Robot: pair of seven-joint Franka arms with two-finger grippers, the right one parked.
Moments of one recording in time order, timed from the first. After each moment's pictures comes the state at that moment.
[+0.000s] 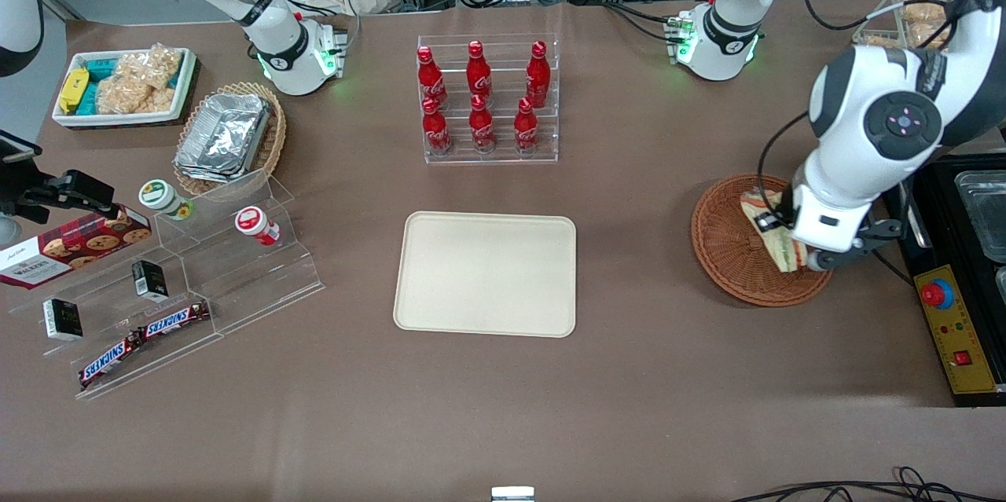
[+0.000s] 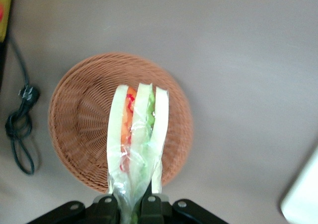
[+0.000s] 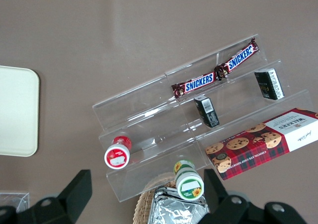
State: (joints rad) arm 0.37 0.12 -0.63 -1.87 0.19 1.91 -0.60
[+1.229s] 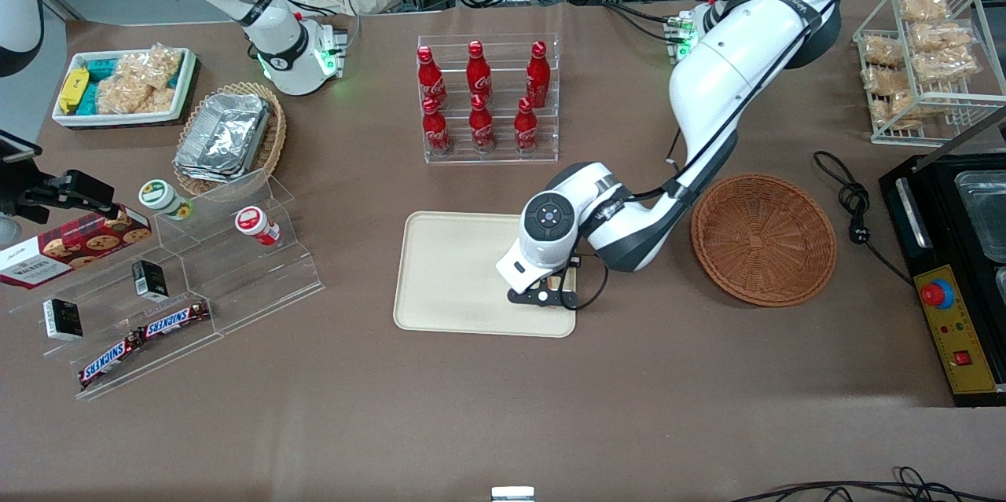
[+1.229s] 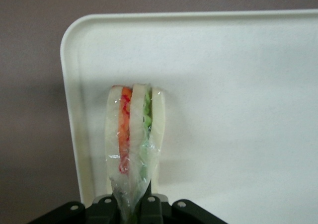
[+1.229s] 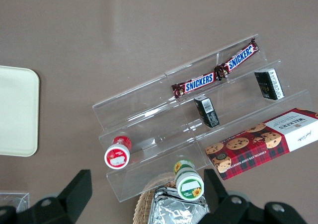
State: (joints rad) arm -0.25 0.94 -0.60 -1.32 0.52 2.07 -0.84
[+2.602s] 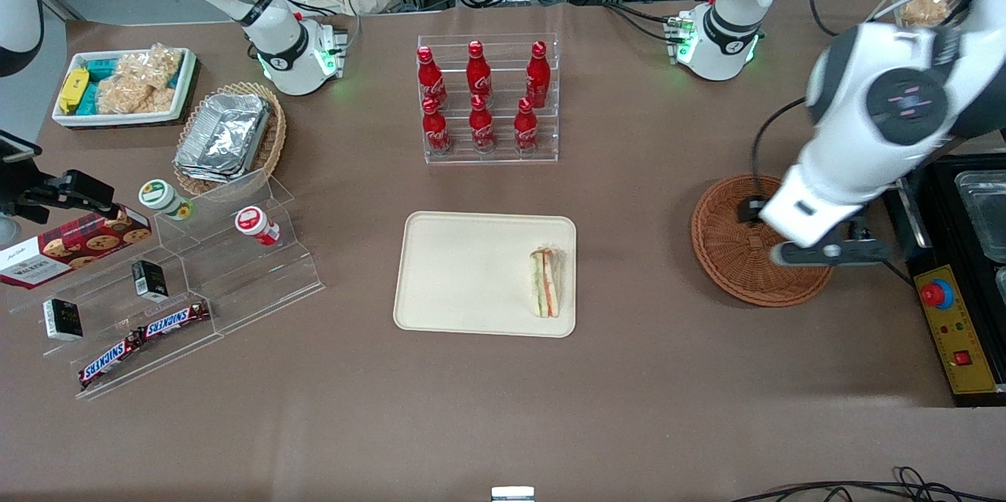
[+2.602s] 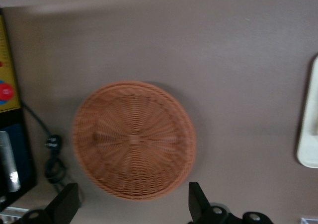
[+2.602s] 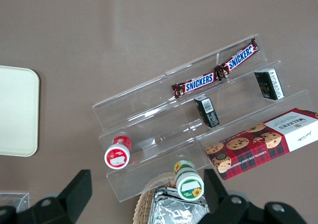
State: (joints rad) arm 0.36 0.13 -0.56 -1.73 0.20 1.81 -0.23
